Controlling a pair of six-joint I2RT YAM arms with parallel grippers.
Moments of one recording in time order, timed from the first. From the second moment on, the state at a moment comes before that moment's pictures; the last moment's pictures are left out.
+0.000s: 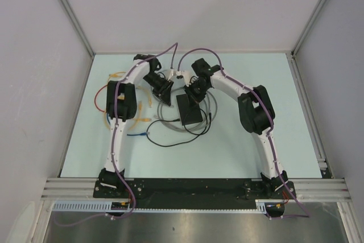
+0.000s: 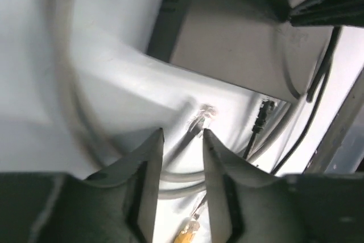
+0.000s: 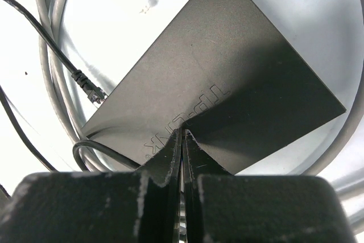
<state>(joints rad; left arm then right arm) -0.21 2.54 2.23 -1.34 0.73 0.65 0.55 2.29 1.88 -0.80 -0.48 -0.28</state>
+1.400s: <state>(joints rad) -0.18 2.29 1.64 -0.96 1.03 0.41 0.55 2.28 1.87 -0.78 -0.49 -0.27</state>
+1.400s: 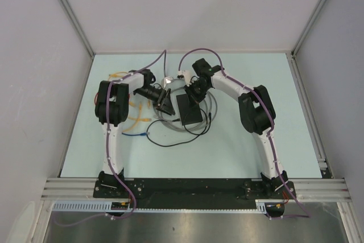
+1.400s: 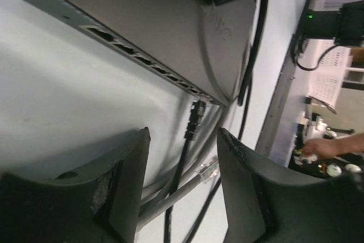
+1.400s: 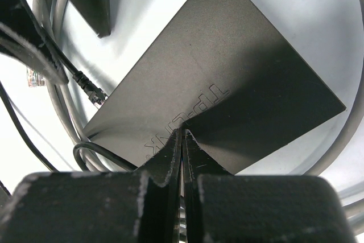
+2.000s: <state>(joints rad) -0.24 2.34 1.68 -1.04 1.07 0.43 0.55 2.28 1.87 -0.78 -0.49 -0.27</state>
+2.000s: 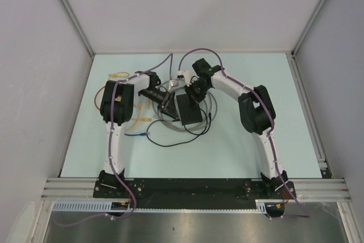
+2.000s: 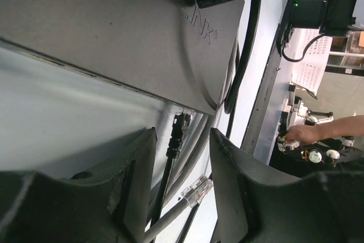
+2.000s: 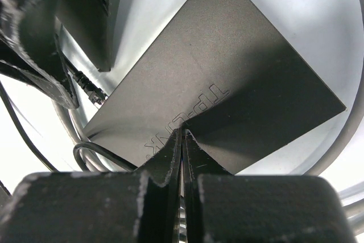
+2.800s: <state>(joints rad) -0.26 2.40 1.71 -1.08 1.12 0.43 0.55 2.26 1.83 -0.74 -0.49 -0.27</state>
